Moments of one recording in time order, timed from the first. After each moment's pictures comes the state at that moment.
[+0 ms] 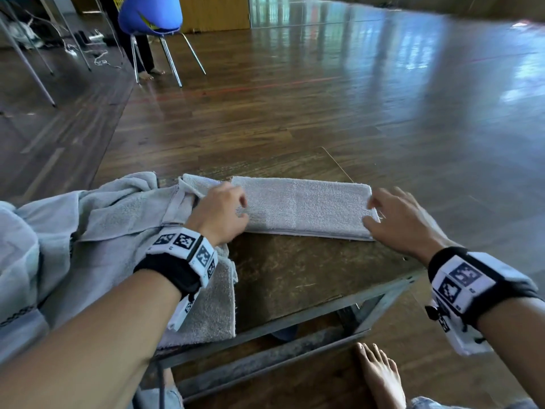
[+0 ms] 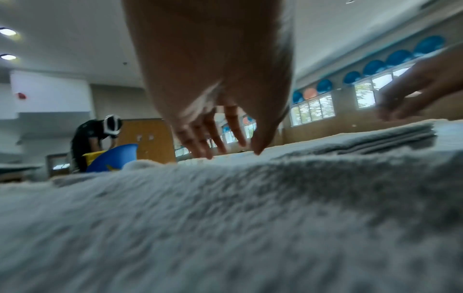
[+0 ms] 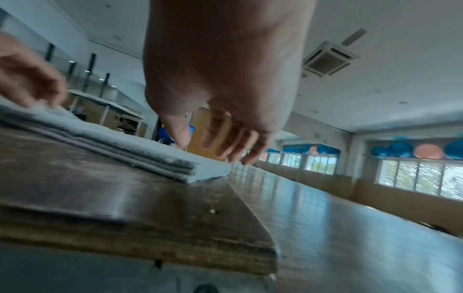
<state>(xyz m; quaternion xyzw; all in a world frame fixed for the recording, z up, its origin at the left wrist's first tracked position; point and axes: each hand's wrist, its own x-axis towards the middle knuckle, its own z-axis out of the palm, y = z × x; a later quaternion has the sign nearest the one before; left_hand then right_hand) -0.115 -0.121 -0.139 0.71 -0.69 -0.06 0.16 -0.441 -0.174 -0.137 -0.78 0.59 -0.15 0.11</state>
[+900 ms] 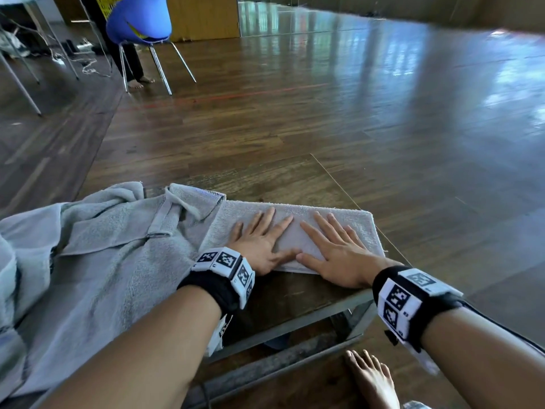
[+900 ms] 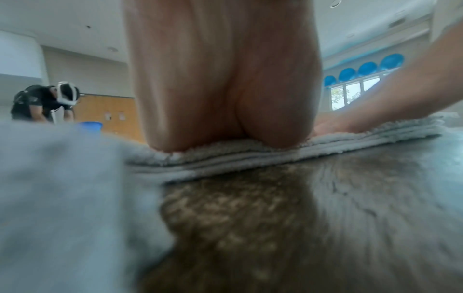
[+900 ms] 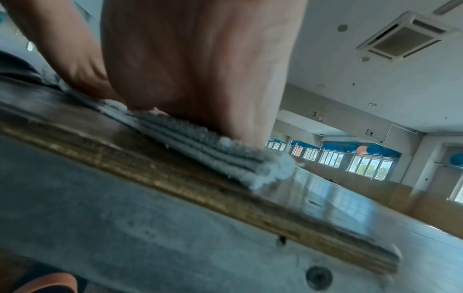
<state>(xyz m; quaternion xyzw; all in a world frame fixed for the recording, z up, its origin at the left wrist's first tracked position) -0.186 -0.134 -0.172 0.67 -0.71 -0.21 -0.08 -0.390 -0.156 -0.174 -0.85 0.48 0.07 0.20</state>
